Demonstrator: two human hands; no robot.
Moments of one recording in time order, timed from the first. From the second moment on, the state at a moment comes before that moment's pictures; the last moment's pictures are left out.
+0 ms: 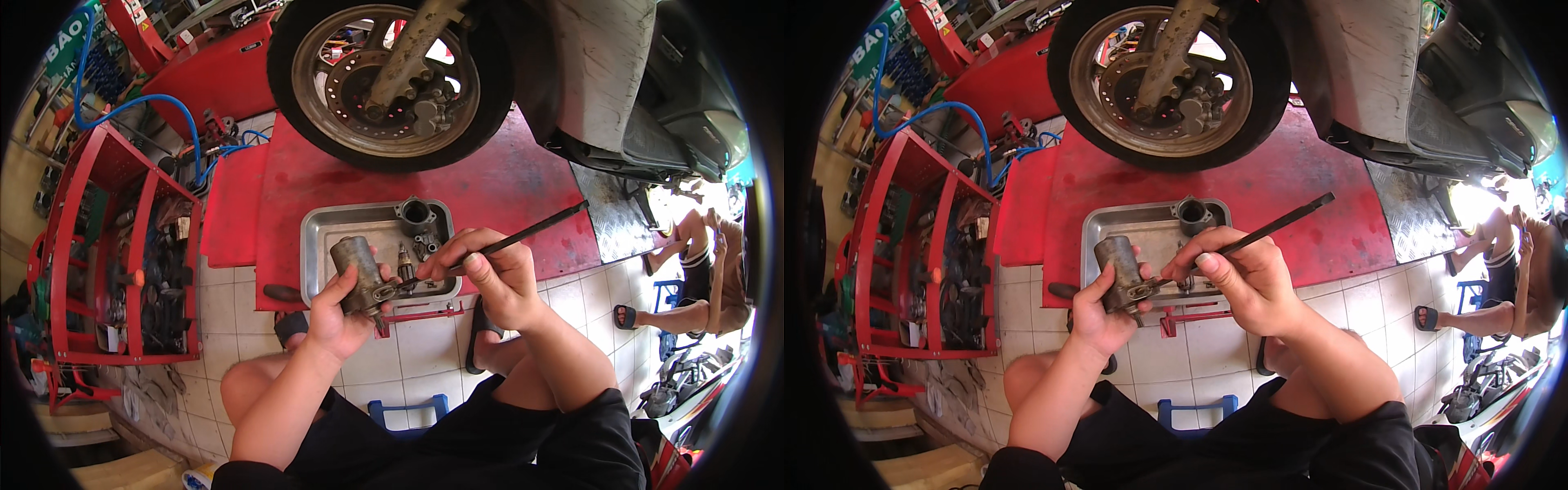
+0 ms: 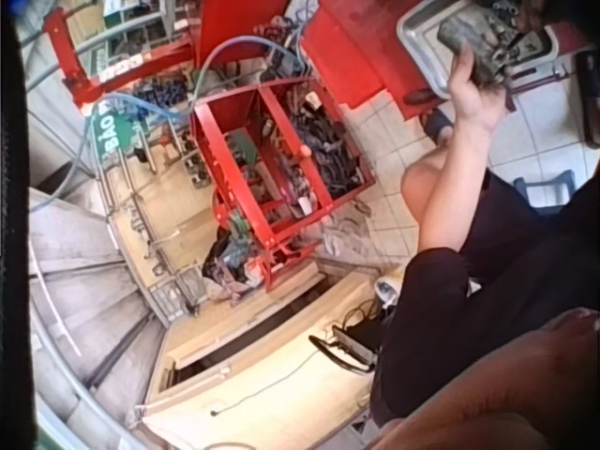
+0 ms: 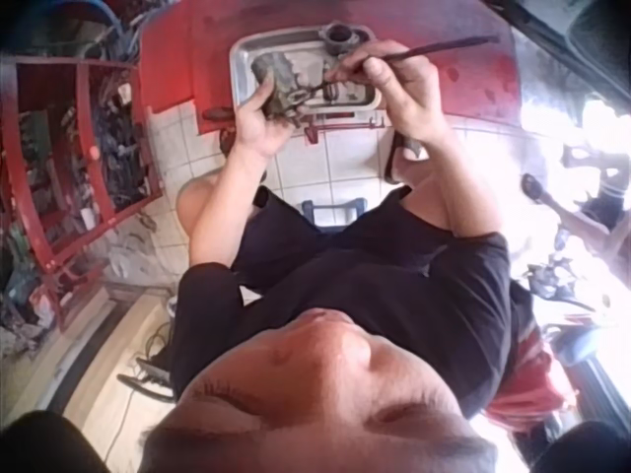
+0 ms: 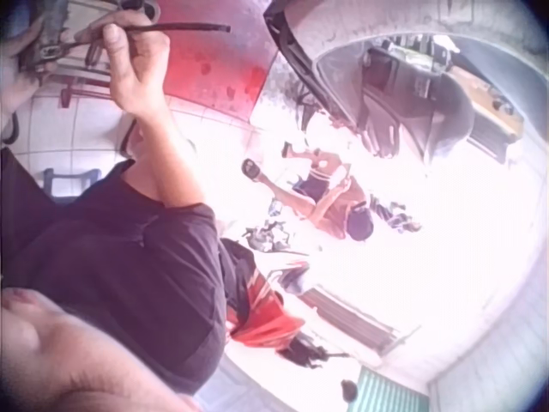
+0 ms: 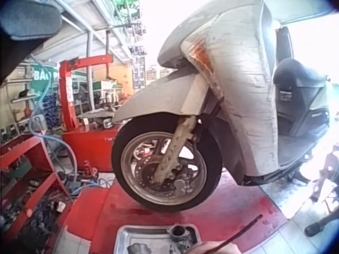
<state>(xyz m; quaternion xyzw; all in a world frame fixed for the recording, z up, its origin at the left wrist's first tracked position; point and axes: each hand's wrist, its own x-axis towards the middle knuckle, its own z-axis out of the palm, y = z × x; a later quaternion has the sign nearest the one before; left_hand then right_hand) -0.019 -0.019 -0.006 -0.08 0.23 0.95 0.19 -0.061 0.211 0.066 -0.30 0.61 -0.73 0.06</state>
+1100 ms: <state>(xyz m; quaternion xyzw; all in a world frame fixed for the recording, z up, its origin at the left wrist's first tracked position) -0.022 -0.015 -0.015 -0.10 0.28 0.94 0.19 -0.056 0.214 0.066 -0.26 0.73 -0.63 0.10</state>
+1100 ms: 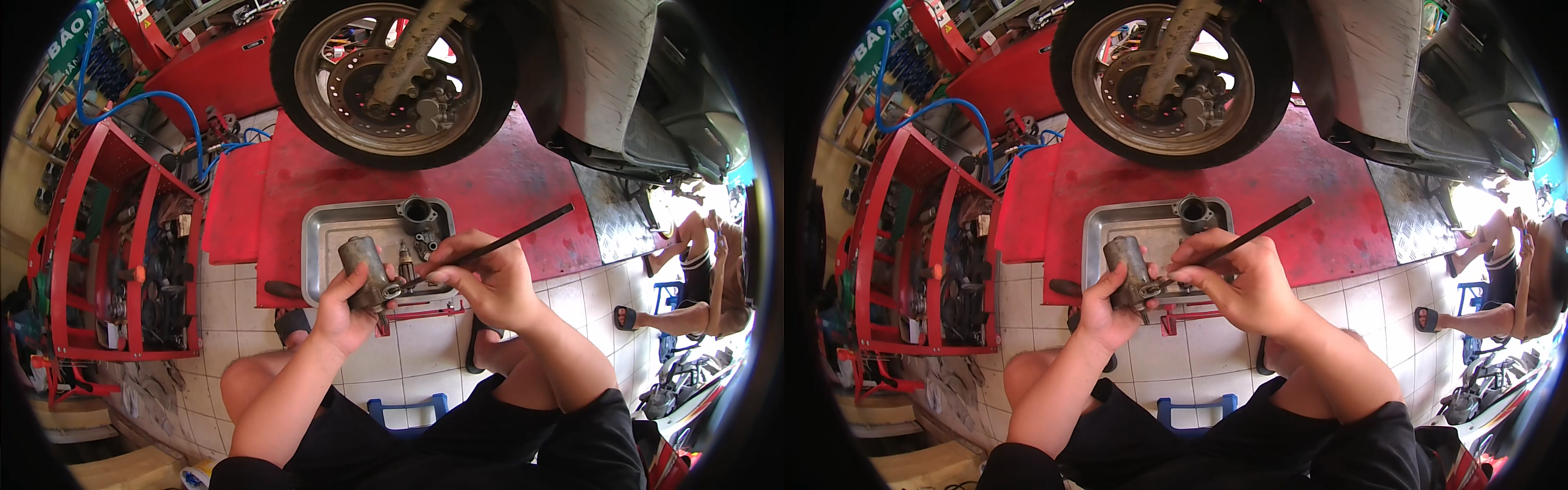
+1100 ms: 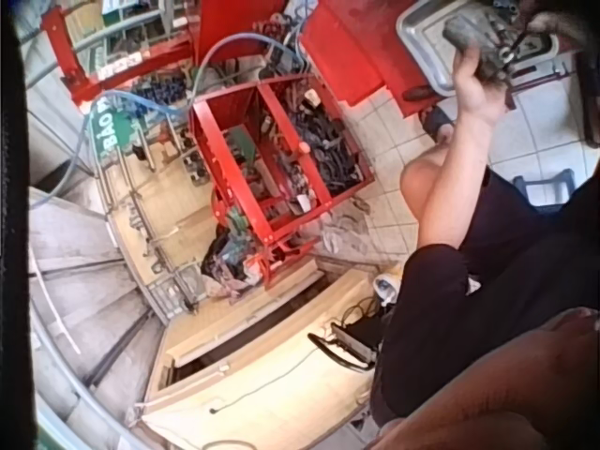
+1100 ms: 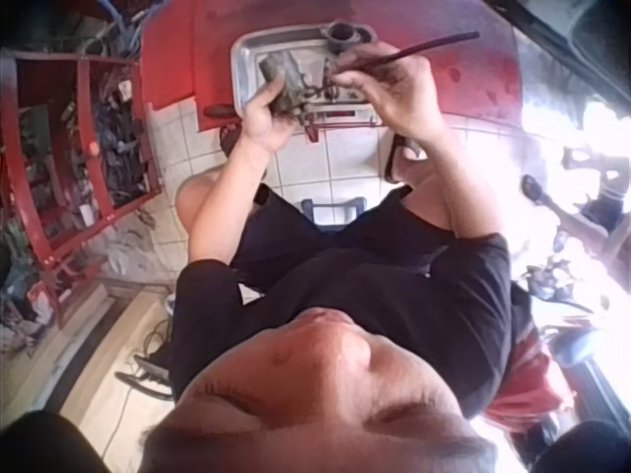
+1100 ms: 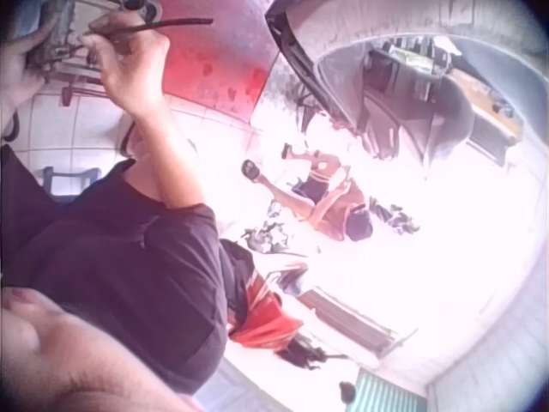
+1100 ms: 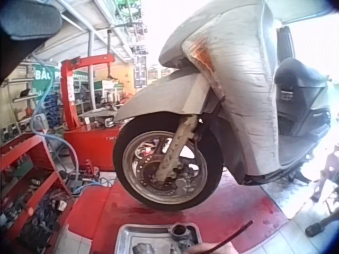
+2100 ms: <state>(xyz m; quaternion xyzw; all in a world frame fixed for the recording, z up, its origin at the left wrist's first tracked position) -0.022 -0.015 -0.013 -0.11 0.25 0.94 0.20 -0.056 0.205 0.059 -0.25 0.56 -0.79 -0.01</state>
